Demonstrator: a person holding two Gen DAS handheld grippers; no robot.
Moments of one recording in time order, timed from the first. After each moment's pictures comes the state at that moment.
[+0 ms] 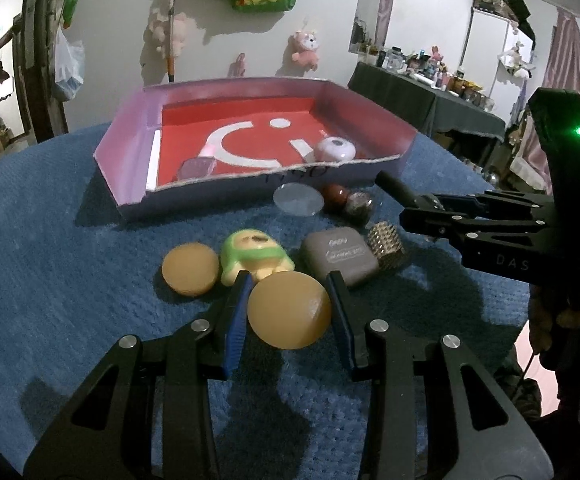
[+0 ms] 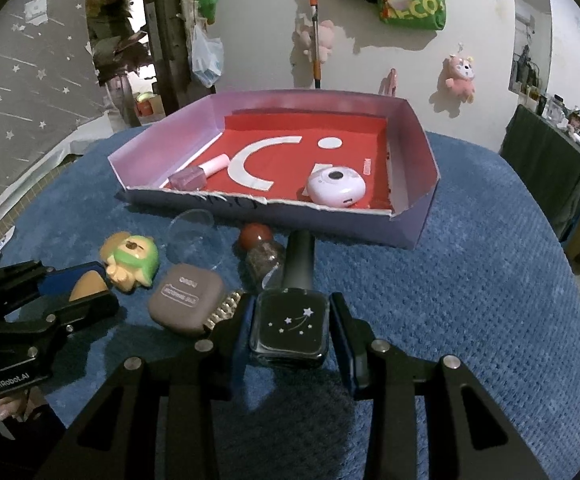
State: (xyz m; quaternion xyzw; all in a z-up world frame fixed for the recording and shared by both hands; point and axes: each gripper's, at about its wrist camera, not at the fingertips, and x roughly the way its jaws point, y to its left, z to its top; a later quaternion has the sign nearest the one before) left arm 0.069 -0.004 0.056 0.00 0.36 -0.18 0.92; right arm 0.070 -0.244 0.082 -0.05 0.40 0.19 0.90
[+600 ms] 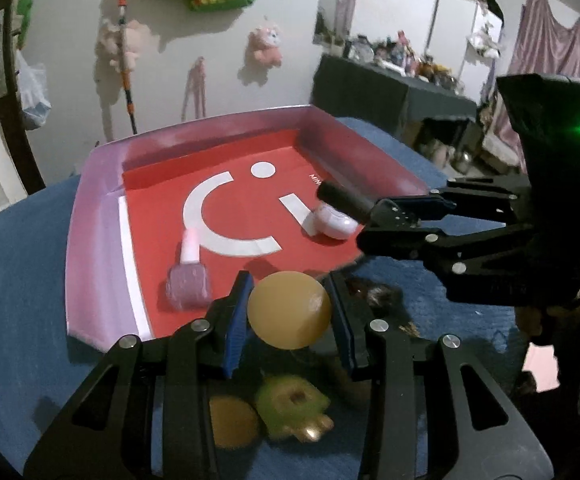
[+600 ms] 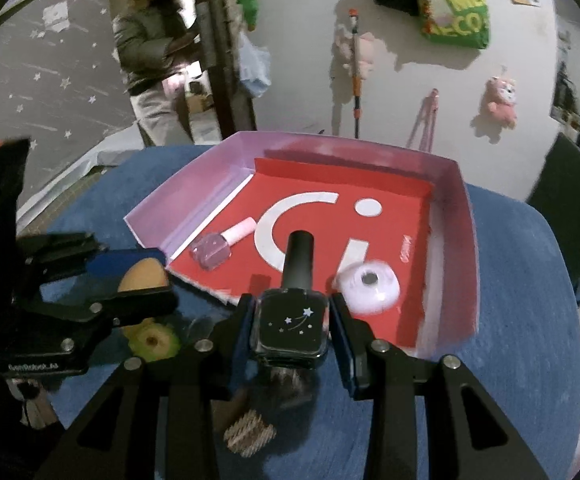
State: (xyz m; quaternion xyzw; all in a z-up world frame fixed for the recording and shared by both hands) left arm 0.180 -0.008 0.097 0.05 0.38 -0.25 0.89; right arm 0.143 -0.217 0.124 -0.06 0.39 0.27 0.88
